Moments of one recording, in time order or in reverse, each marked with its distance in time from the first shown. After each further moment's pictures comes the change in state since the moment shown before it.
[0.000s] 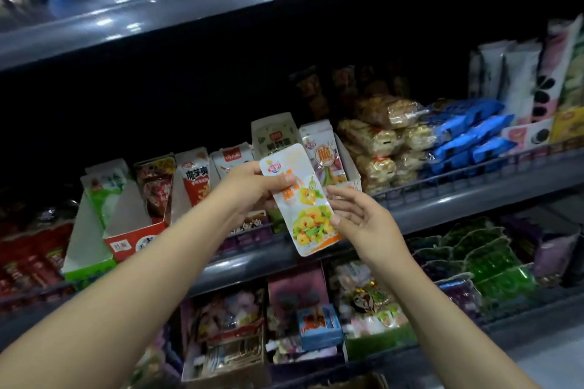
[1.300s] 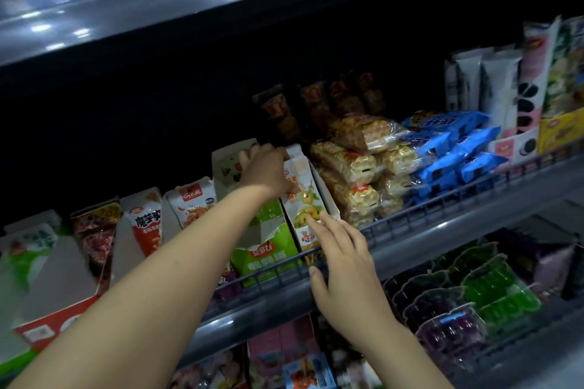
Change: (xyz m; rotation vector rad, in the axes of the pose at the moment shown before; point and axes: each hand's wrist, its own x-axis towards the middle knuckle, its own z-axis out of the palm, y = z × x) left_hand 0.147 0.019 0.058 1.279 0.147 0.450; right_hand 0.023 0.022 -0.002 -0.881 0.029 -0.045
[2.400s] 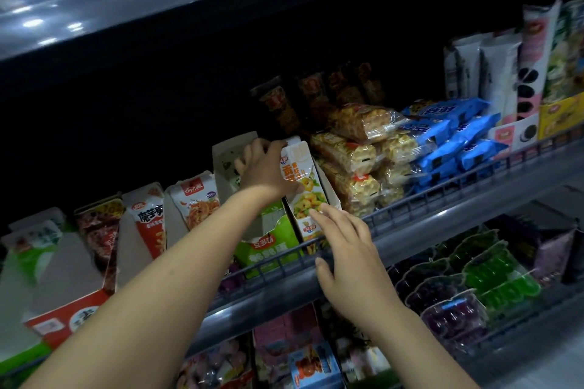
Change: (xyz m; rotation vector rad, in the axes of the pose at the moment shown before) left_hand -0.015 -0.005 0.015 -0.160 0.081 -0.070; right_hand 0.000 0.007 -0.001 -0.012 0.005 -0.042
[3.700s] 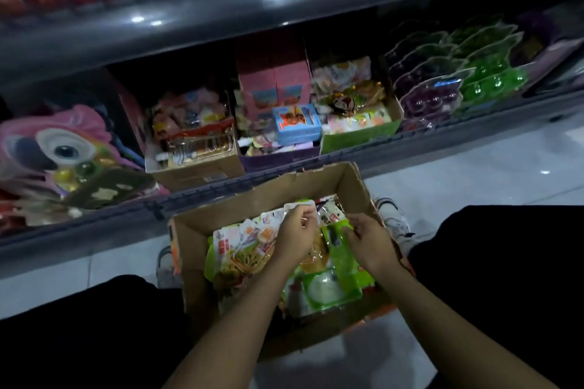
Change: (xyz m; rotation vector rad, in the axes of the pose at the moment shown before) left_hand -0.437 -0.037 0.239 -0.883 -0.568 -0.623; right_hand -0.285 0.102 0.165 0.001 -0.388 0.731
